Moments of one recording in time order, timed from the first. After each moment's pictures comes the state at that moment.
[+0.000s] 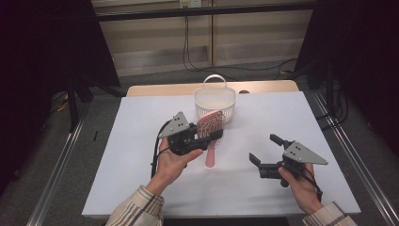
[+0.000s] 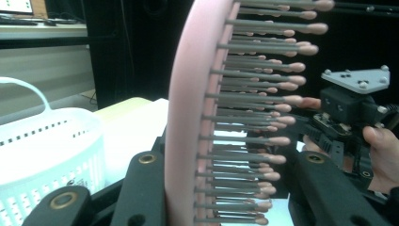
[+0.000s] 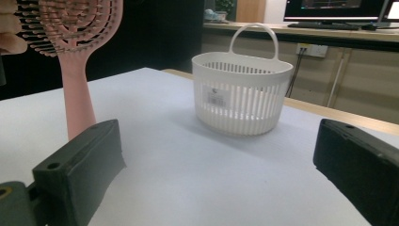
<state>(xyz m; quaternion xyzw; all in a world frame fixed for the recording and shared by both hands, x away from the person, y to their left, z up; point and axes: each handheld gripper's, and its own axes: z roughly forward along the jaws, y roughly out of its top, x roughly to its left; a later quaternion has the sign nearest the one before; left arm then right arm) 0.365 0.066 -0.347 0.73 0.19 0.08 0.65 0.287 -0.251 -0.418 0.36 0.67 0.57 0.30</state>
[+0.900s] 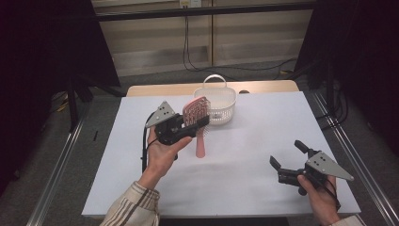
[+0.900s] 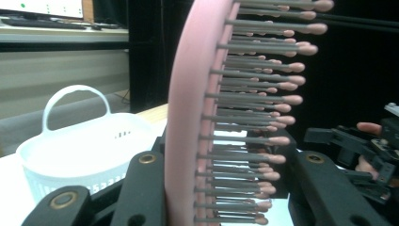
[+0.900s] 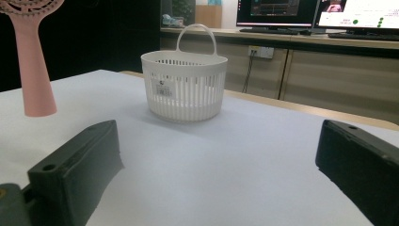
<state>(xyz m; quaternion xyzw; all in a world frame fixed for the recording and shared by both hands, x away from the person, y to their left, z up) 0.381 0.090 -0.326 0.71 0.25 0.12 0.65 0.257 -0.293 -0.425 0.41 0.63 0.55 0.36</state>
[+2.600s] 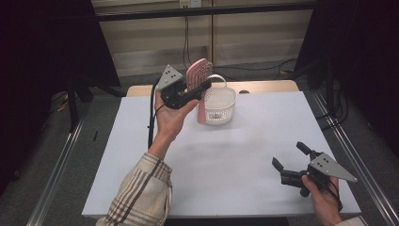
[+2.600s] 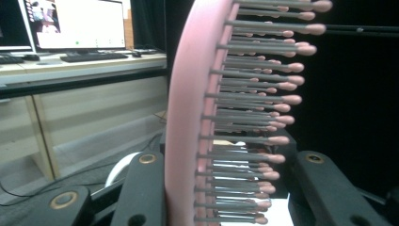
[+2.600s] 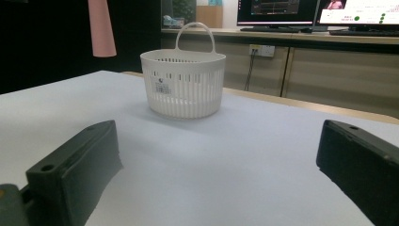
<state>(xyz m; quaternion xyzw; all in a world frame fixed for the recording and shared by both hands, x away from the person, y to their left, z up) 0.447 0.064 -0.280 0.69 0.26 0.20 0.64 0.255 -0.299 -0.429 0.42 0.63 0.56 0.35</state>
